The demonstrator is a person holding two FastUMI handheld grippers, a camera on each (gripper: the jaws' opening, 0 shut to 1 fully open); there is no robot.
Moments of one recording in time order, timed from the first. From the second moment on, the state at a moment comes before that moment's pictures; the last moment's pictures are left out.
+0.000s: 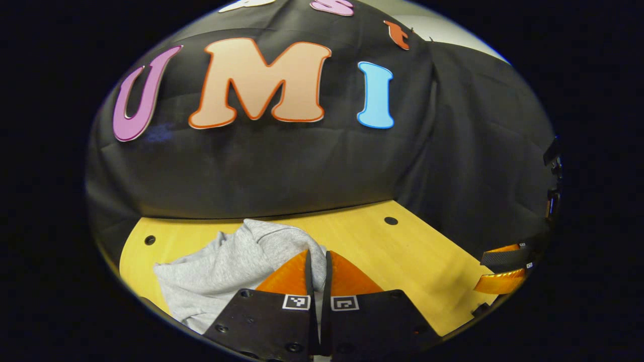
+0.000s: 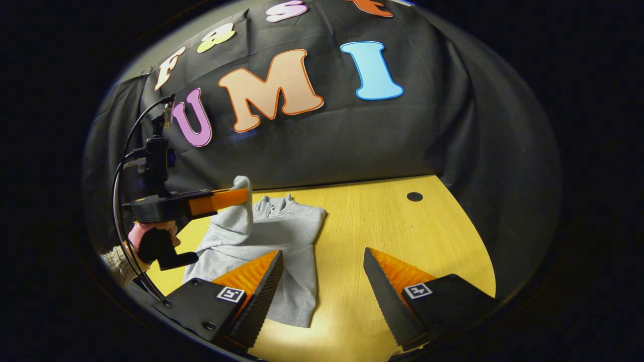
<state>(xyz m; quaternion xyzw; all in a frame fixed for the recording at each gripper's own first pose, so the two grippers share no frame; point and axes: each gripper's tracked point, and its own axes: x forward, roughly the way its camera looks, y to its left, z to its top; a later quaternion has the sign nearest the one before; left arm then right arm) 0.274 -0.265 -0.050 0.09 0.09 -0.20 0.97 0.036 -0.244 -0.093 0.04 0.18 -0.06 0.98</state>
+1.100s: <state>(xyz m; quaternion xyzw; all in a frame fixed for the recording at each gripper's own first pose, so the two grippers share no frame) 0.359 -0.256 -0.140 0.10 0.18 -0.16 0.97 0.027 -0.243 -0.156 0.05 0.22 -0.08 0.97</state>
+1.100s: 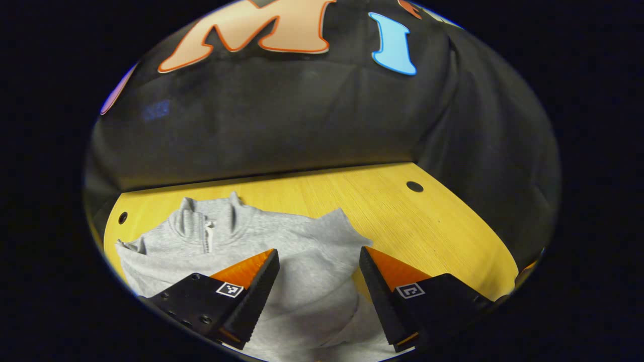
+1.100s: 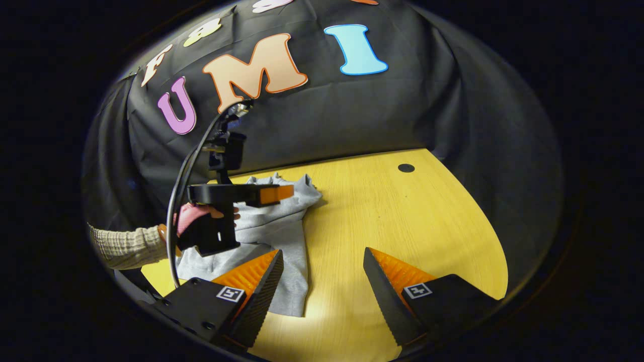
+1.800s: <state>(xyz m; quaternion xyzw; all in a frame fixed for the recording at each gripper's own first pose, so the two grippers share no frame) 0.210 -0.026 -0.070 0.08 0.13 -0.05 0.99 0.025 -0.175 -0.241 0.02 0.29 -0.02 0.96</state>
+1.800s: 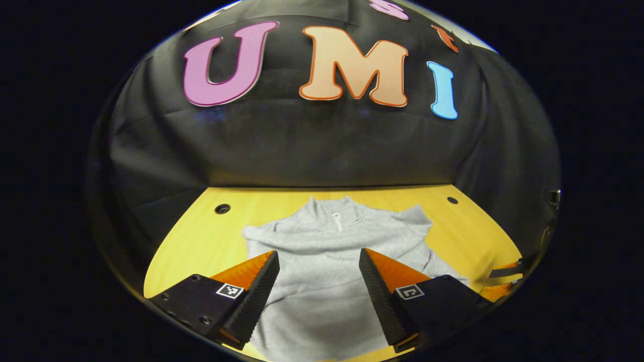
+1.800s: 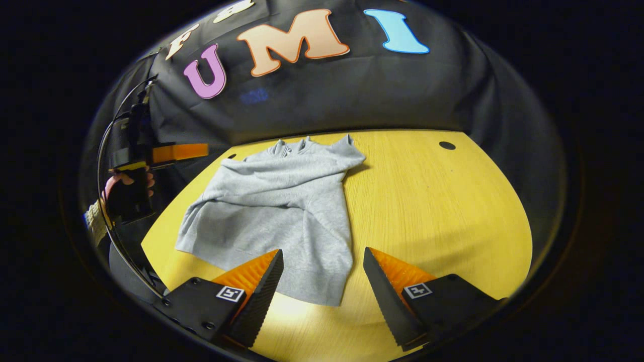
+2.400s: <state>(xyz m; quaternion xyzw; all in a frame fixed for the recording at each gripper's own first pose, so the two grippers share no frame) 0.094 0.052 -0.211 0.04 0.26 -0.01 0.97 0.023 -0.179 -0.296 -0.01 0.31 -0.06 0.95</state>
